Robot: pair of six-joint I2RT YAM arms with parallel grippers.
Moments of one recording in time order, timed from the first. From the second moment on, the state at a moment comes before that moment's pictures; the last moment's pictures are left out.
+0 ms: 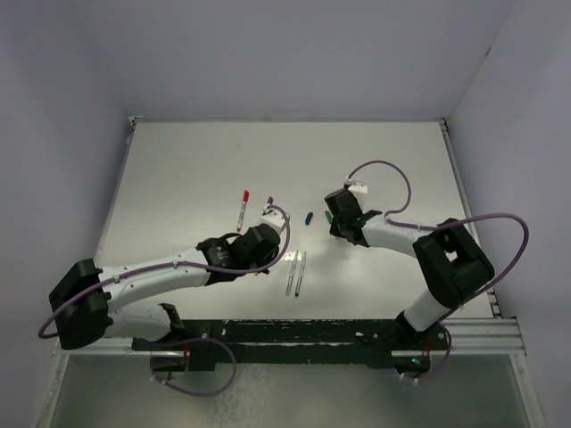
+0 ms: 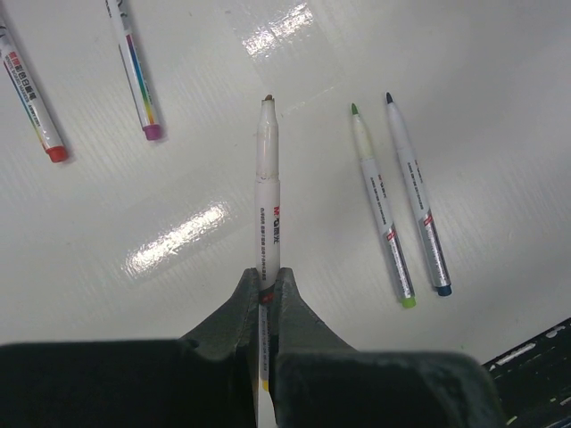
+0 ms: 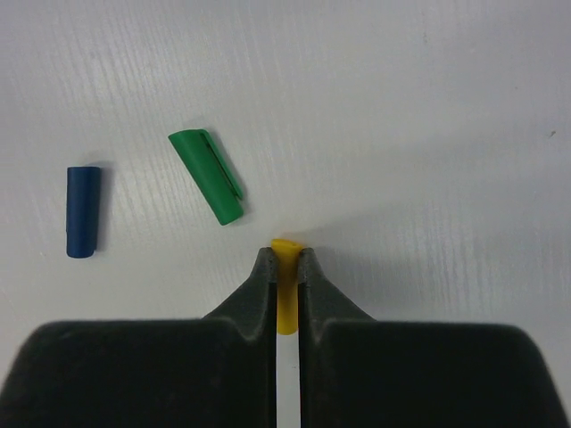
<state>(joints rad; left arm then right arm) -1.04 1.25 0.79 -0.40 -0.36 -0.42 0.58 1.61 0.79 -0.16 0.41 0.68</state>
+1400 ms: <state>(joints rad) -1.04 1.10 0.52 0.52 -0.06 -0.33 0.59 0.87 0.41 0.81 -0.01 0.41</state>
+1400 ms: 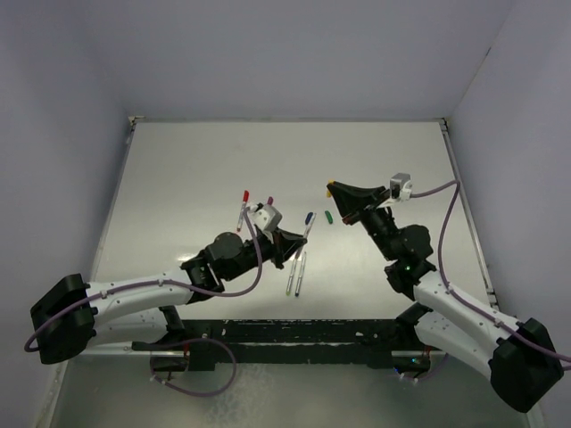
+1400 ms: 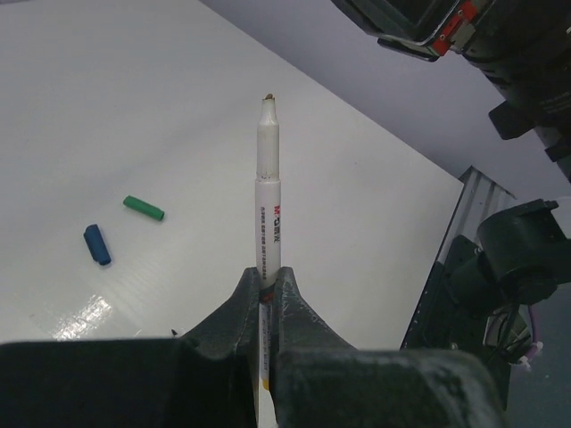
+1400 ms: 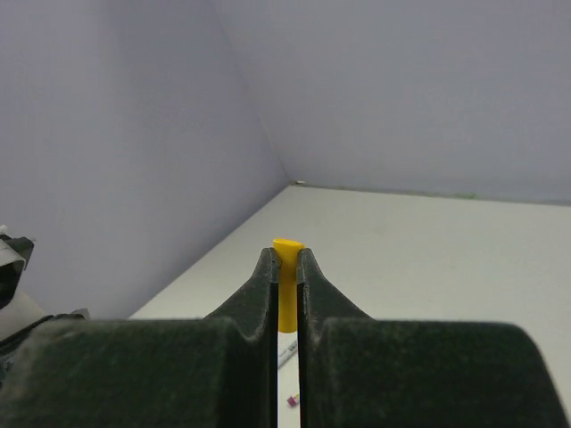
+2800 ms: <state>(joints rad) -1.04 1.13 0.45 0.86 -0.01 -0.39 0.59 1.06 0.32 1.40 -0.26 0.65</state>
